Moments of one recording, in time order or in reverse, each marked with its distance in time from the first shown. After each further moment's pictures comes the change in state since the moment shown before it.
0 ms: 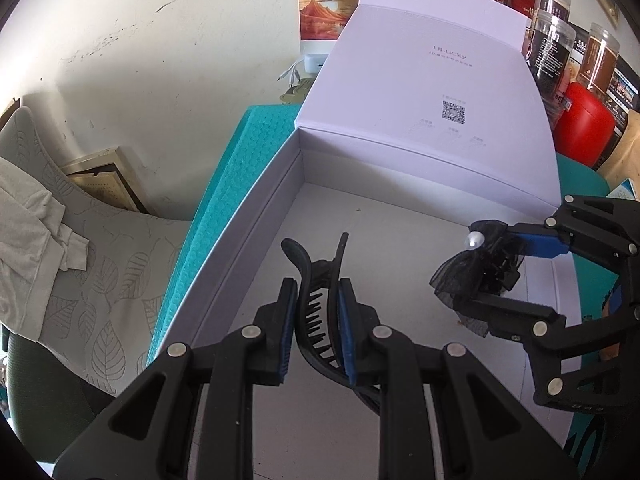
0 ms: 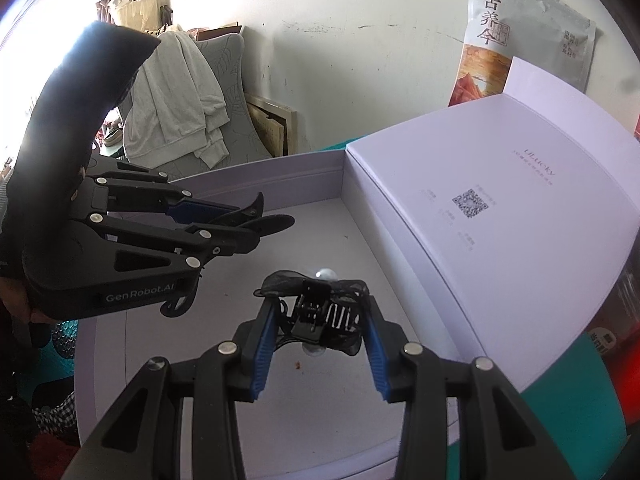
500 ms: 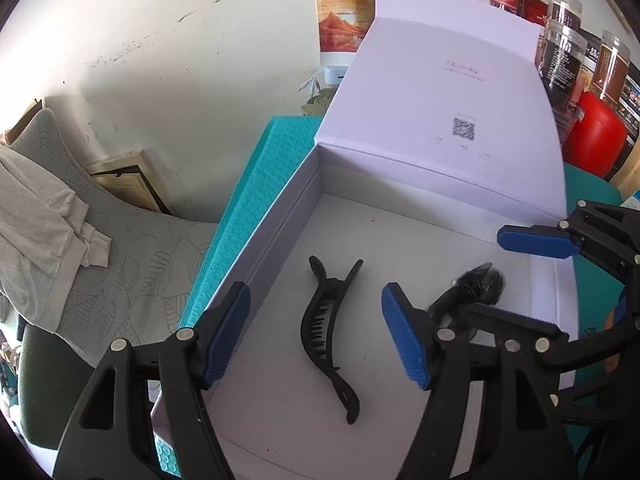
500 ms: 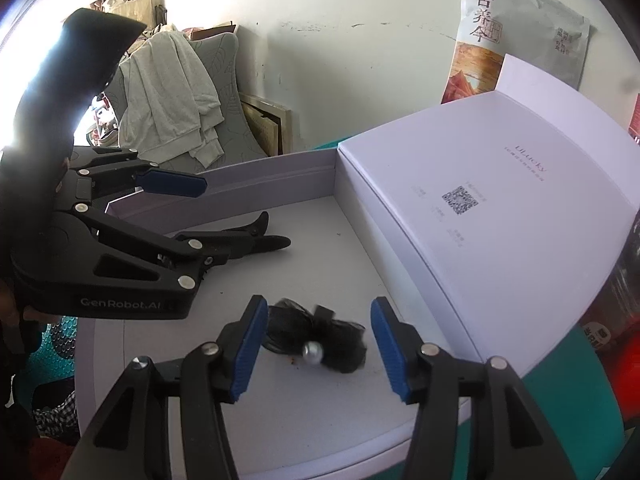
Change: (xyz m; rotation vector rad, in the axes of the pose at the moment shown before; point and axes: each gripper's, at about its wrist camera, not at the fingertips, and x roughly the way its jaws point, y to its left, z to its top) left arm -0.021 -0.003 0.001 -0.022 -0.028 0.072; right arm -0.010 -0.002 -0.001 0.001 -0.008 -0.019
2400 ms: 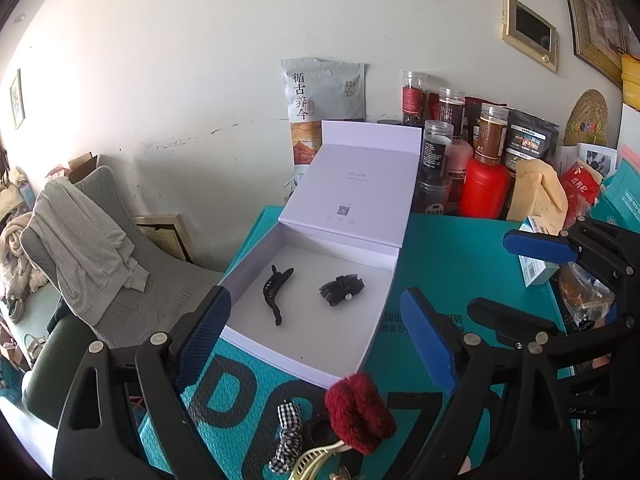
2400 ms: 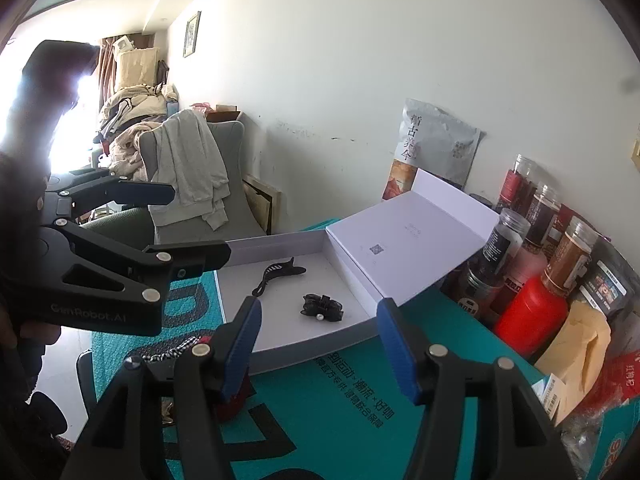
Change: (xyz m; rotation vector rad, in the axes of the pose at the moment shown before) left arm -0.313 -0.095 -0.095 -0.008 -0.296 0.037; right arm -0.246 0.073 -0.074 -0.007 -0.269 -0.148
